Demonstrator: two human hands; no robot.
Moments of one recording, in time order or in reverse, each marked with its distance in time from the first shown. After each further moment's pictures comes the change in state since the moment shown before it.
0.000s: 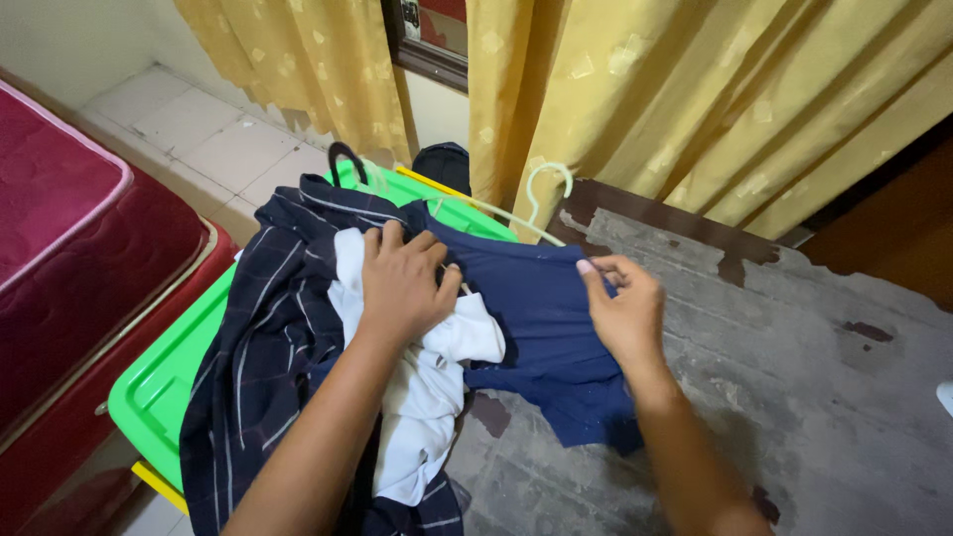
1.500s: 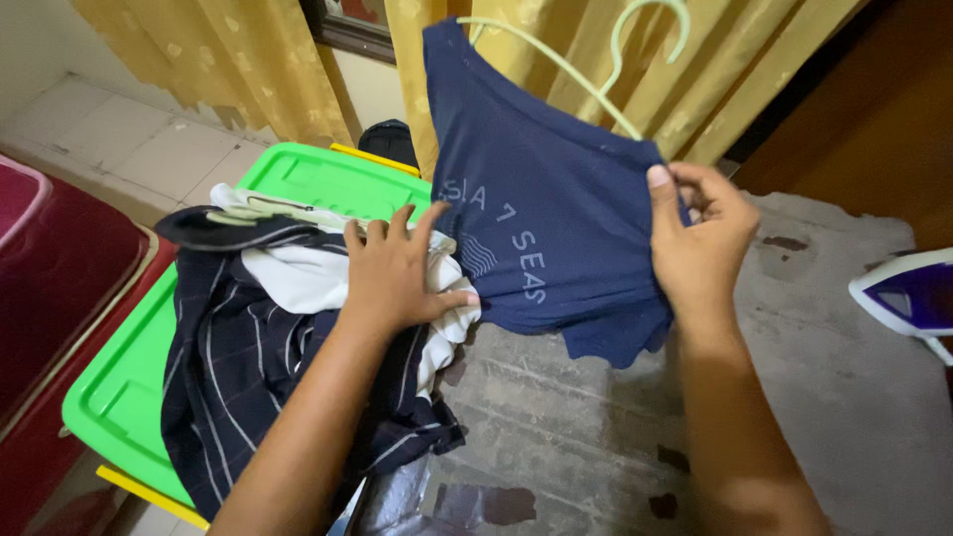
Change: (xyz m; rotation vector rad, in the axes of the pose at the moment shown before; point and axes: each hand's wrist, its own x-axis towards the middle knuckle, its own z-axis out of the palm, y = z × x) left_hand -0.012 0.055 -0.004 -0.025 -0.415 -0.094; right_hand 0.000 -0.049 -0.125 -0.032 0.308 -0.183
